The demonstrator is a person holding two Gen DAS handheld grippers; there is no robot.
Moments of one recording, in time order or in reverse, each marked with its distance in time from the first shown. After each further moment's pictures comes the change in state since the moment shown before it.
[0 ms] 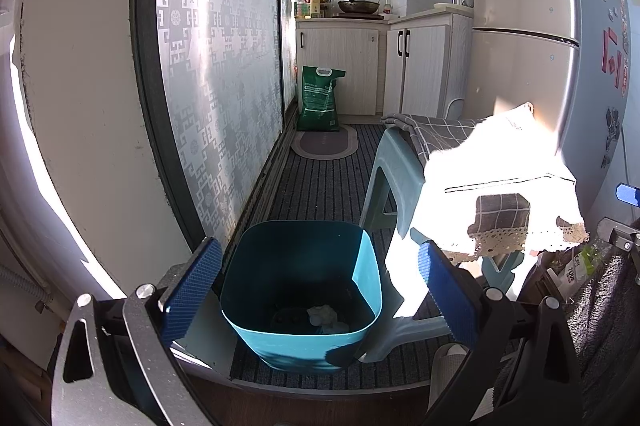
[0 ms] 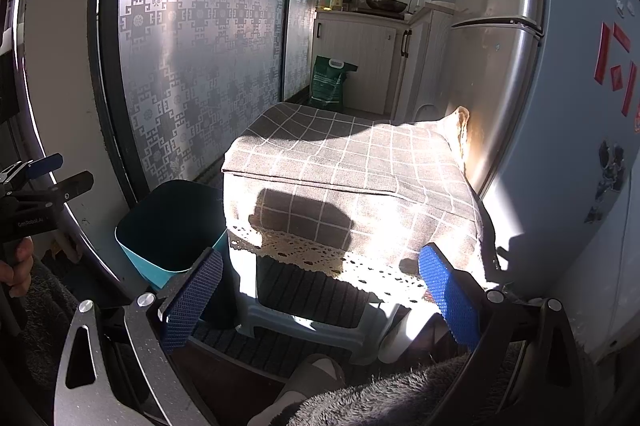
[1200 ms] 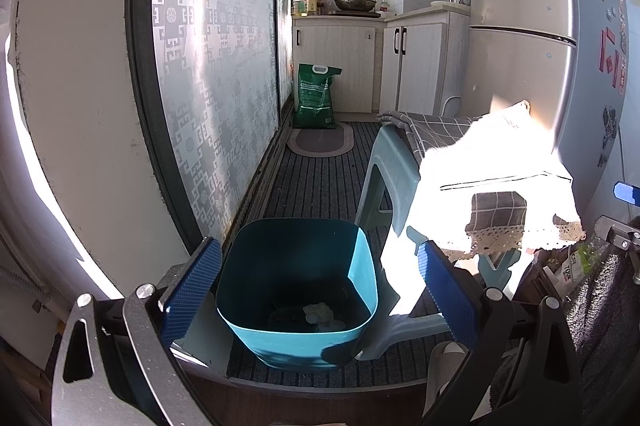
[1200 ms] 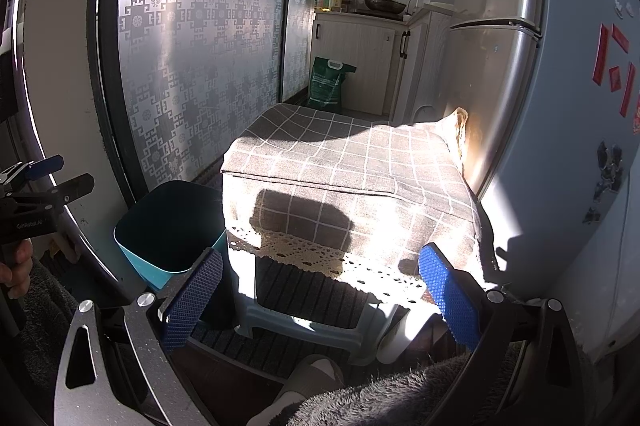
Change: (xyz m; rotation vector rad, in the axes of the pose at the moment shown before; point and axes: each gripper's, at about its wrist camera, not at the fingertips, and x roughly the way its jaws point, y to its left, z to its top) left arm 0.000 0.001 0.000 0.006 0.010 -0.015; right arm -0.001 -0.003 0.000 -0.002 -0.003 -0.006
